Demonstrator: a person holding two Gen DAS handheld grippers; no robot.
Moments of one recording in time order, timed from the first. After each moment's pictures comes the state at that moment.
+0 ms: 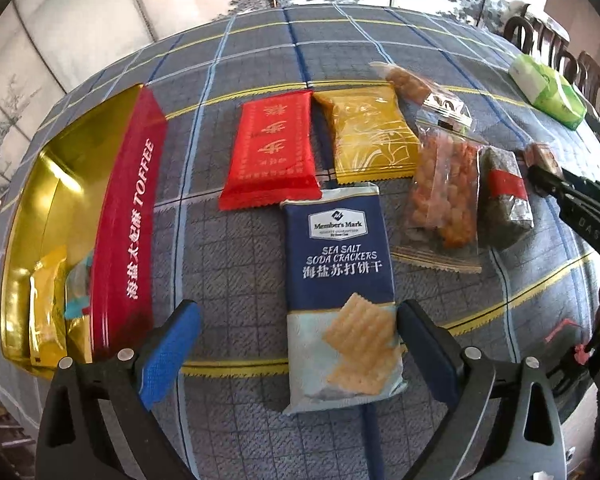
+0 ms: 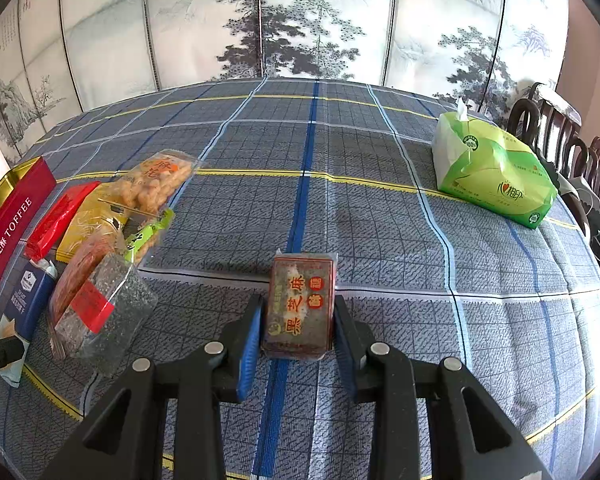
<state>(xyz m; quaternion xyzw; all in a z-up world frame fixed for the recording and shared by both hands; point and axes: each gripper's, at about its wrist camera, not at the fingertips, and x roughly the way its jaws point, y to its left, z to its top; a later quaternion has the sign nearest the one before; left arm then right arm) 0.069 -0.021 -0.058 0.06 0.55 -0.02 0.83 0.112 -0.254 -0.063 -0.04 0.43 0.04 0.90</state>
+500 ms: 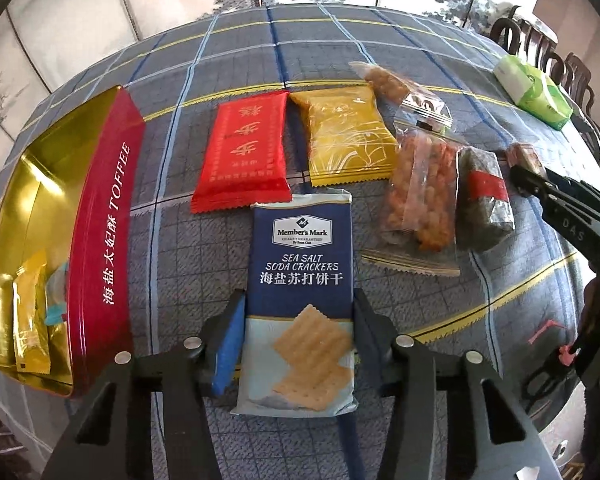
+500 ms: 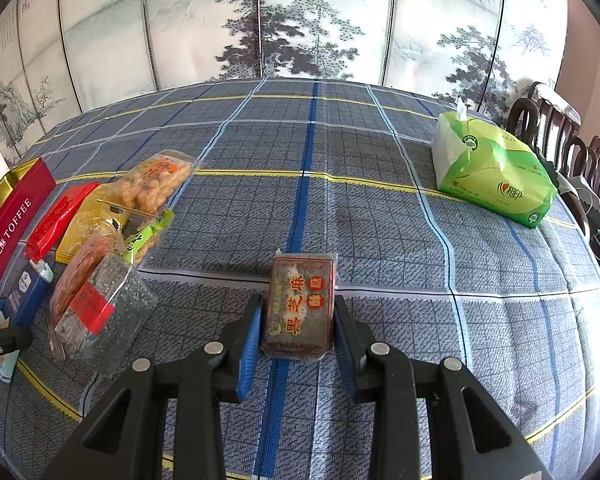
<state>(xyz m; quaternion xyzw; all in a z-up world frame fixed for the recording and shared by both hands) 0.070 -0.026 -0.056 0.04 0.55 -0.05 0.83 0.112 -0.254 -0.064 -0.04 0.43 0.04 0.90</state>
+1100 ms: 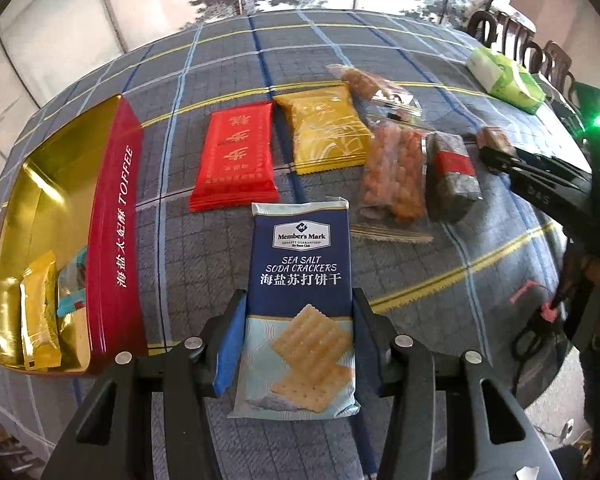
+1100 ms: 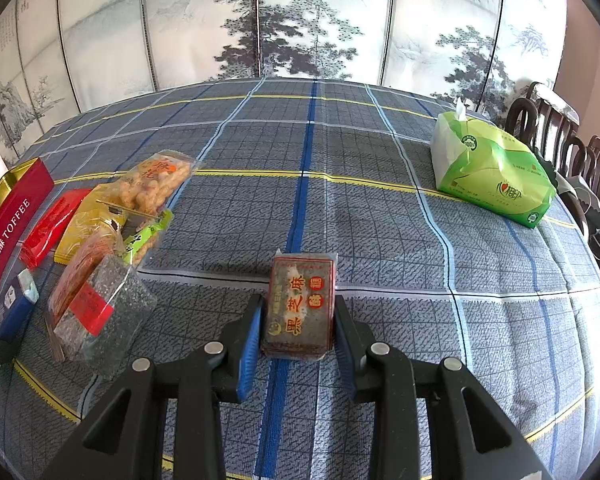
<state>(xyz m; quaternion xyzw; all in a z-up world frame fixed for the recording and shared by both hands) 0.048 -0.022 -0.041 0.05 0.54 -0.09 0.83 0.112 -0.255 -0.064 -0.03 0.43 0.04 0.90</state>
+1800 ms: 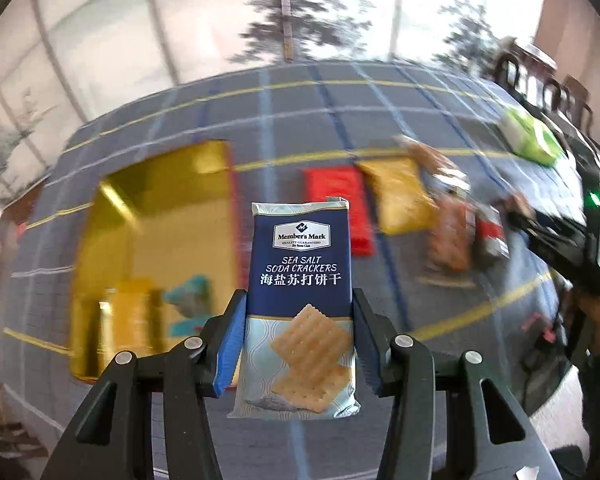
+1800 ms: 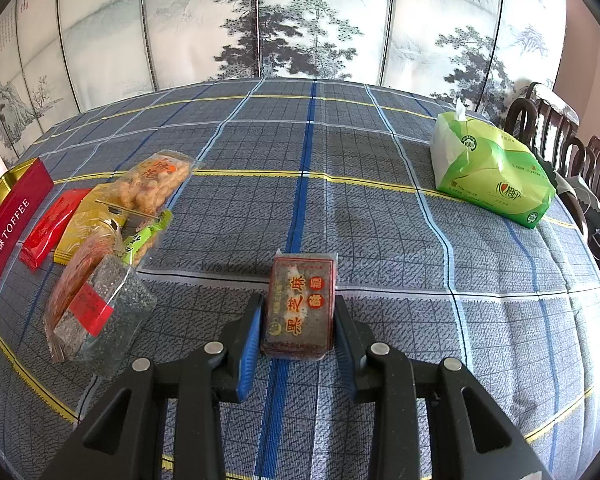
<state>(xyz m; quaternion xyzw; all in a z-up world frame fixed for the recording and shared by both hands) 0.053 0.055 0.019 0.04 0.49 -0.02 0.87 0.112 -0.255 -0.063 -0.03 0.43 0.04 0.90</state>
